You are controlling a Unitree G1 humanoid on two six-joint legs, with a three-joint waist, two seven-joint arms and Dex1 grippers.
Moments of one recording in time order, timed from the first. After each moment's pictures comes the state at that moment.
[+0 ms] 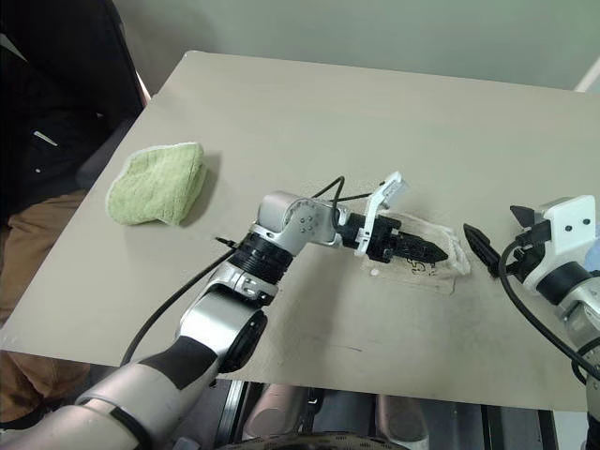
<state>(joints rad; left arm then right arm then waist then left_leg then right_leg) -0.98 -0.01 -0.23 0.48 -0.57 1.10 -0.95 0.09 -0.68 -0.50 -0.62 0.59 0.74 0.46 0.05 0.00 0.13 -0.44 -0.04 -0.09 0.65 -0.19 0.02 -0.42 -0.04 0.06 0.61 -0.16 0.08</state>
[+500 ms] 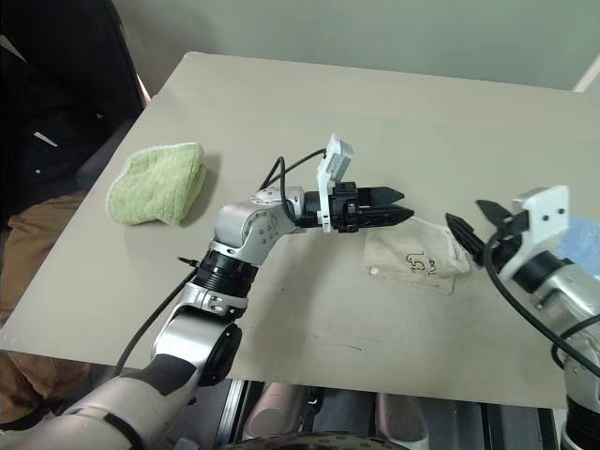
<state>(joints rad) -0.84 0.12 -0.17 0.38 -0.43 0.59 -1.02 -0.03 -0.63 -0.37 -0.59 0.64 0.74 0.46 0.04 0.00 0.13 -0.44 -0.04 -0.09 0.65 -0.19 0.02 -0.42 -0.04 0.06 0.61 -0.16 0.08</state>
